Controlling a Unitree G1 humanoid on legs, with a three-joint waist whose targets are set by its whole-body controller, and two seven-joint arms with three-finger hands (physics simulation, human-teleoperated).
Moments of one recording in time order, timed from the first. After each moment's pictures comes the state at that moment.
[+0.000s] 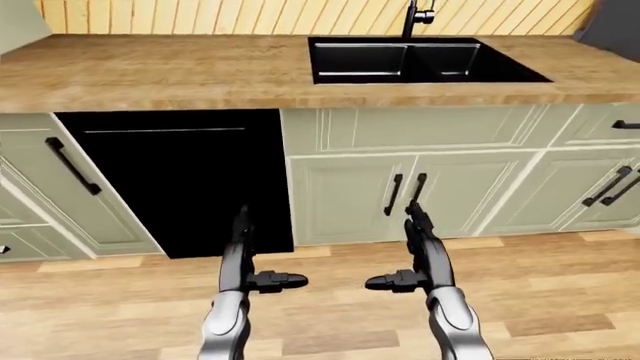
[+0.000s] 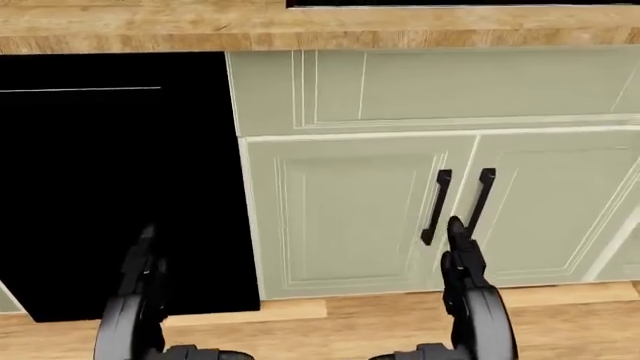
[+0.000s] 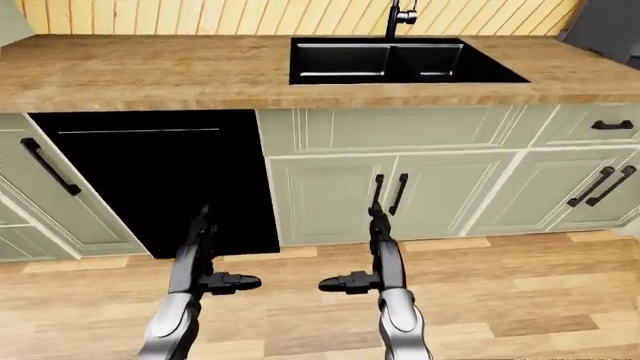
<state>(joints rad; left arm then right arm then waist) -0.01 0.01 0.03 0.11 -0.02 0.02 -0.02 0.01 -0.02 -0.04 0.09 -0.02 0.02 0.05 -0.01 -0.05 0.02</state>
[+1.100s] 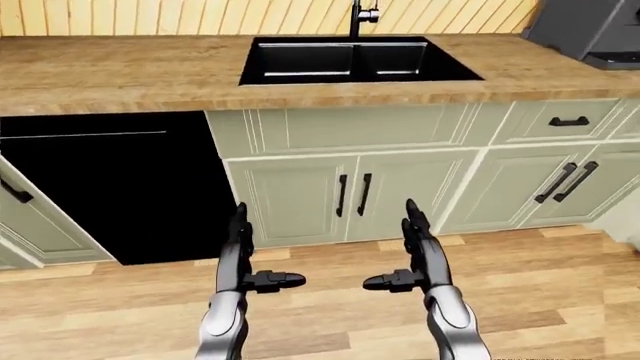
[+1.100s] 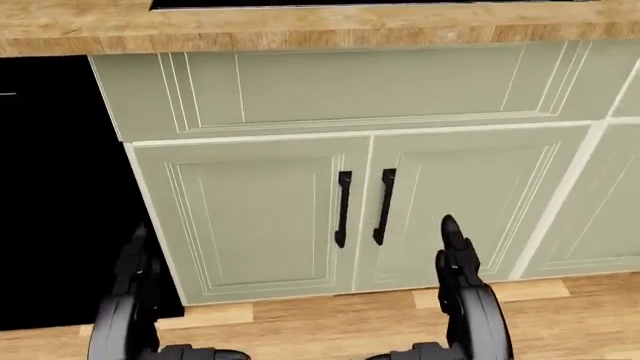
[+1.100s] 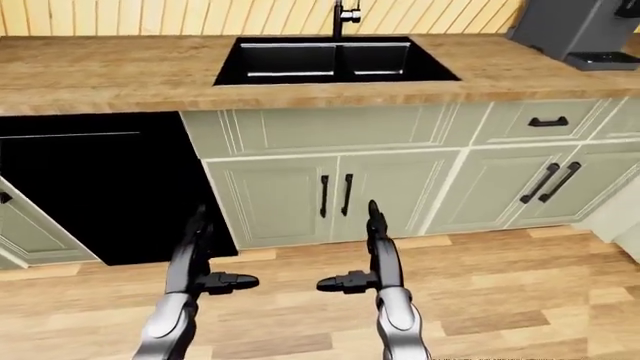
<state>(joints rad) 0.00 0.01 0.04 0.07 -0.01 0.05 -0.01 0.00 -0.02 -0.03 0.10 -0.02 0.02 0.06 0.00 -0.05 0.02</state>
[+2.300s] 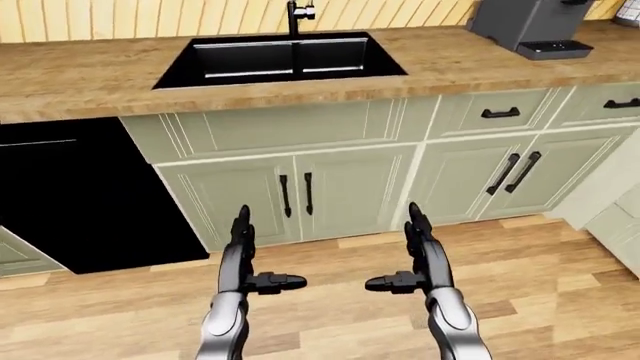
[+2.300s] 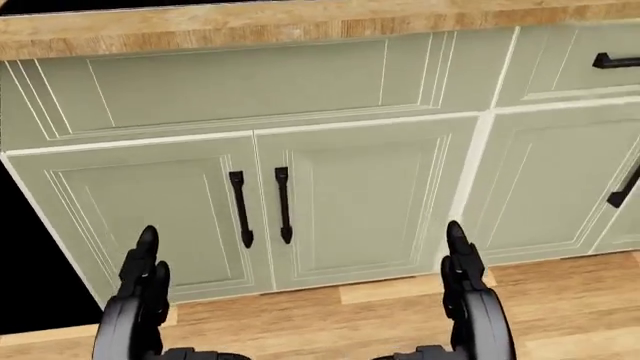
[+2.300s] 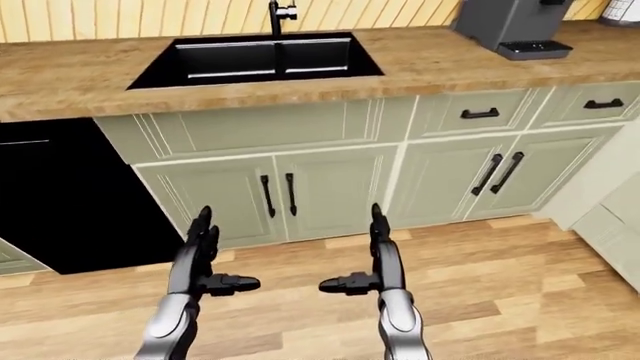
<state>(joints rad) 0.00 0.02 0.03 0.09 -0.02 0.05 -0.02 0.01 -0.02 -0.04 0.11 -0.03 0.02 0.04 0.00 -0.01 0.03</state>
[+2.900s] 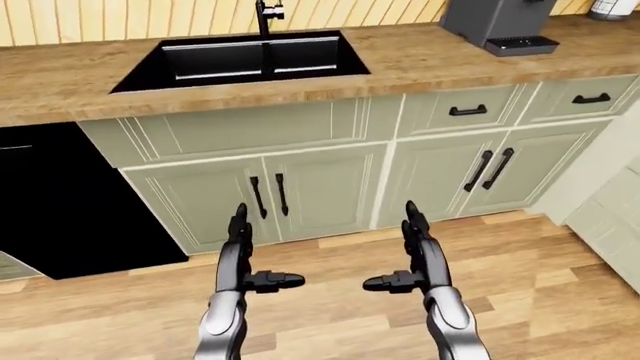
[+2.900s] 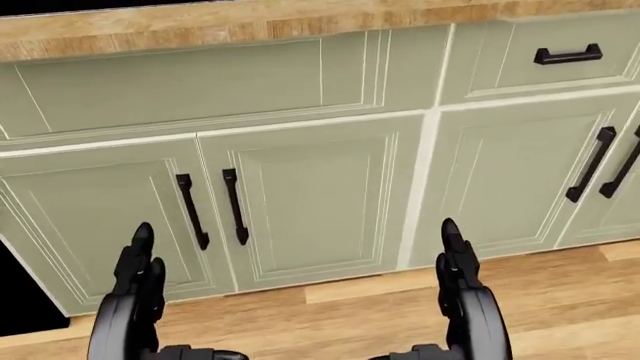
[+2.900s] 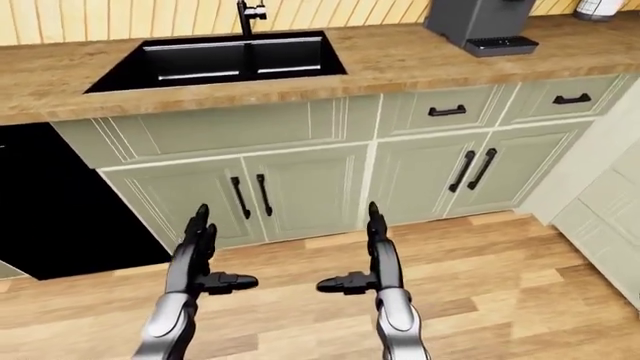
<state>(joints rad) -0.01 0.02 0.04 0.09 -0.01 0.04 -0.02 0.00 -0.02 -0.03 0.11 -0.03 0.02 0.05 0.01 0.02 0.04</state>
